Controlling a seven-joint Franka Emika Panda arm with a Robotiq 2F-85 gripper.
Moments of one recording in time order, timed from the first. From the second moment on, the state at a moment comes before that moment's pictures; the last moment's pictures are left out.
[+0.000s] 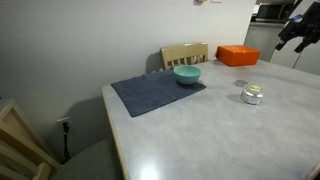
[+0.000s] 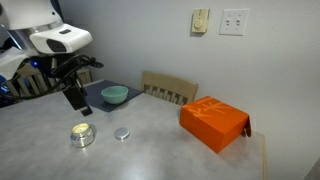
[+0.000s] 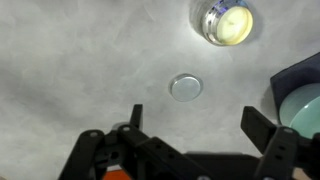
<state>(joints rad) -0.02 -0.17 -0.14 -2.62 0.13 2.73 0.13</state>
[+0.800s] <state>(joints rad) -0.04 0.17 -0.10 -2.38 -0.17 2.64 0.52</state>
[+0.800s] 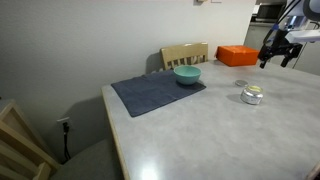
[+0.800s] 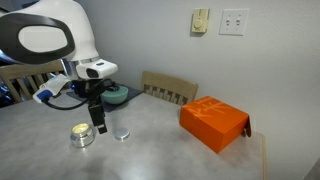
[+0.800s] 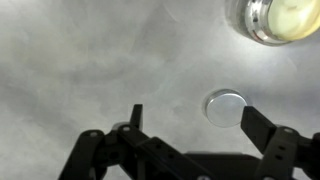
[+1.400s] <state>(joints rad) 0.03 0.25 -0.10 -2.34 -0.19 2.64 0.62</state>
